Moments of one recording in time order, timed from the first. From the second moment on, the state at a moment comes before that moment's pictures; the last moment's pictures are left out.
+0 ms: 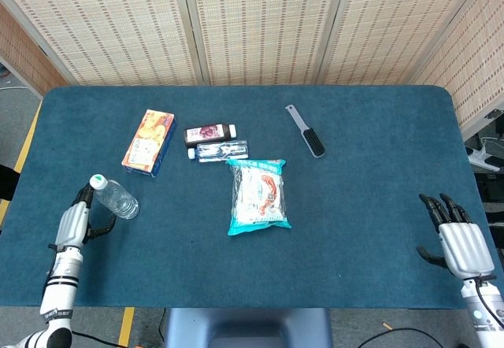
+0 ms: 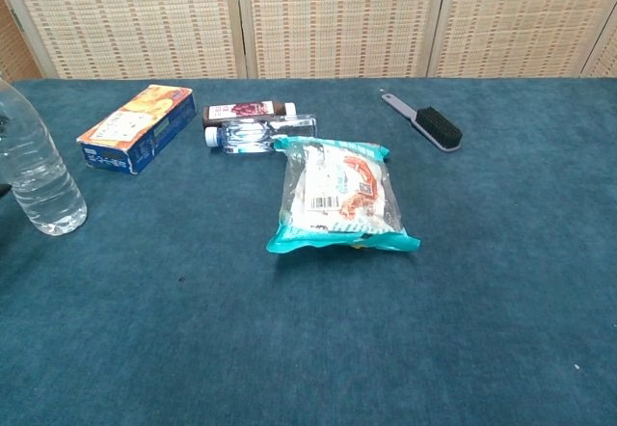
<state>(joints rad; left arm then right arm) -0.33 -1.43 -0.22 -1.47 1.09 1.15 -0.08 0.11 -1.07 0.04 -1.67 -1.45 1.36 -0.11</state>
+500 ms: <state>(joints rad) -0.28 -1.31 -0.10 -1.39 1.28 1.43 0.39 0.13 -1.08 0.04 -1.66 -1.43 1.33 -0.12</state>
